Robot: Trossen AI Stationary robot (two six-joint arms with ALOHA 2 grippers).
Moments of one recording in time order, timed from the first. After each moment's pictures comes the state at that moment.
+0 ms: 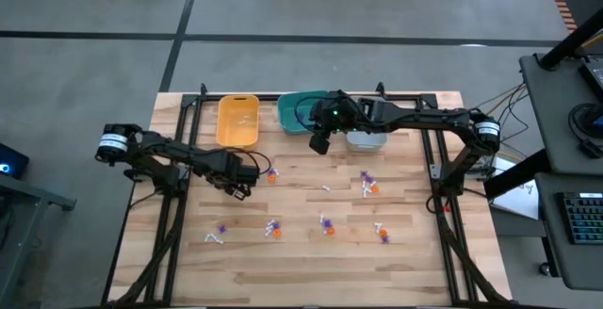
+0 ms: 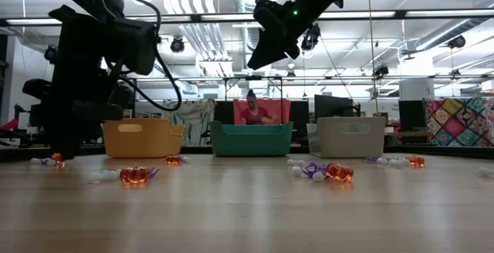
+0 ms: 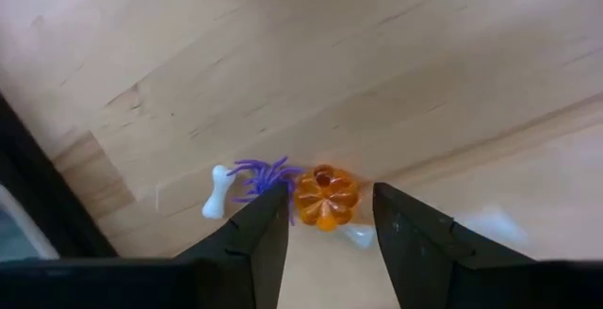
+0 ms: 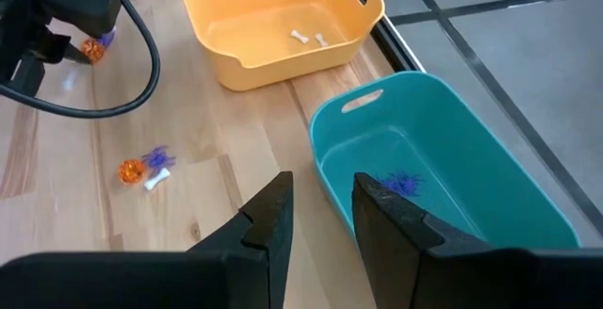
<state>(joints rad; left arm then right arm) -0.02 1.49 0.72 -0.96 -0.12 -1.10 -0.29 1.67 1.33 -0.32 0.08 -0.03</state>
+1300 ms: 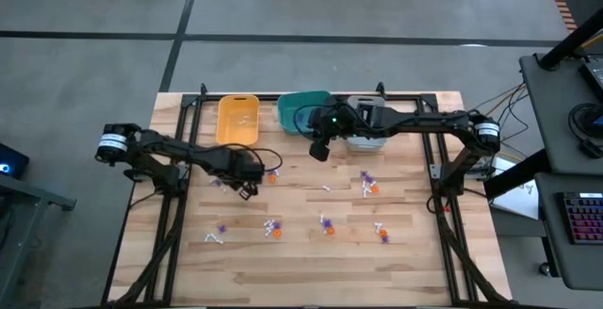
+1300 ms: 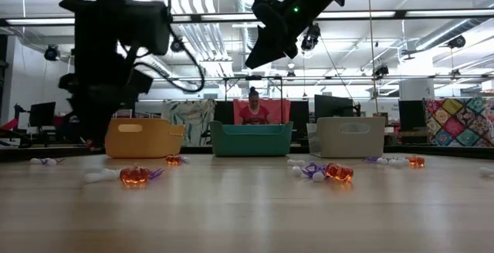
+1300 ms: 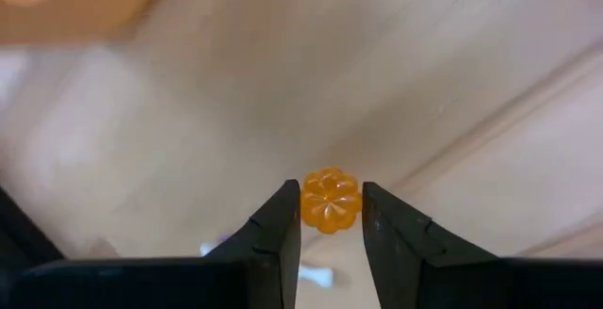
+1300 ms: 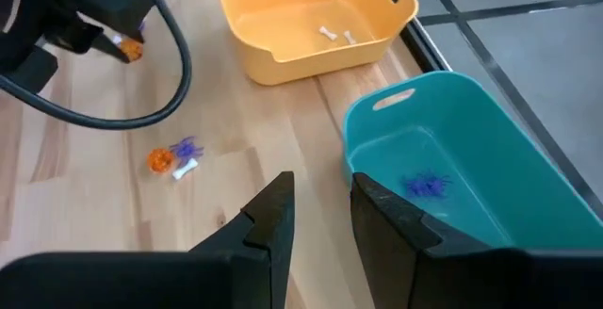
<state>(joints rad) -0.02 1.49 0.82 -0.94 -0.22 -0.87 -0.24 1.67 1.32 -0.32 0.07 -0.03</state>
